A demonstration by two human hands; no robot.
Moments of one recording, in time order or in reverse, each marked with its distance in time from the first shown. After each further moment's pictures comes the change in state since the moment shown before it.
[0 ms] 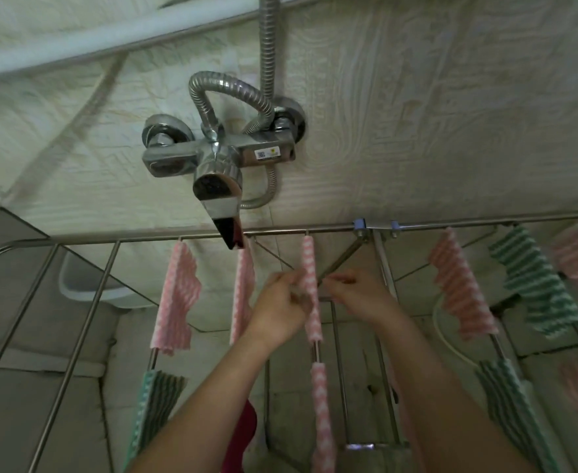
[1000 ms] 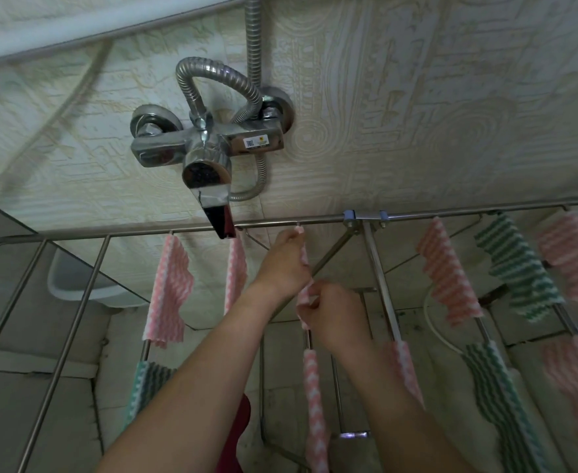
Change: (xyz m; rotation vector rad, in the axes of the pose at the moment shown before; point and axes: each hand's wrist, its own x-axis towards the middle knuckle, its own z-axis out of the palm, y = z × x) left_hand 0.046 0.024 -0.001 0.203 -0.032 0.123; right_hand -0.044 0.007 0.040 -0.460 0.152 -0.149
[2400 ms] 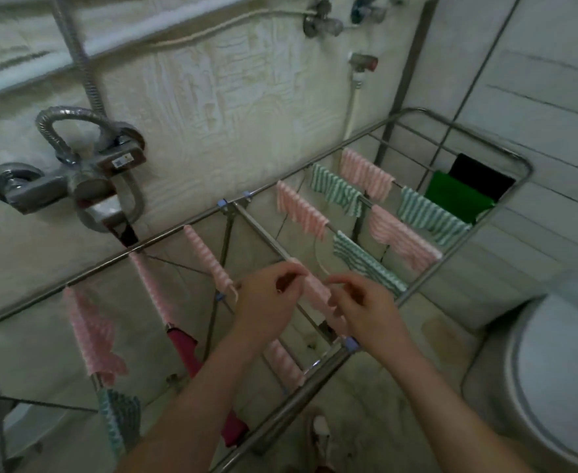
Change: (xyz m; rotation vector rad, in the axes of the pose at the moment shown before) left_hand -0.187 0.064 0.011 -0.337 -0.140 0.525; right_hand -0.227 0.026 -0.032 0.487 0.656 0.214
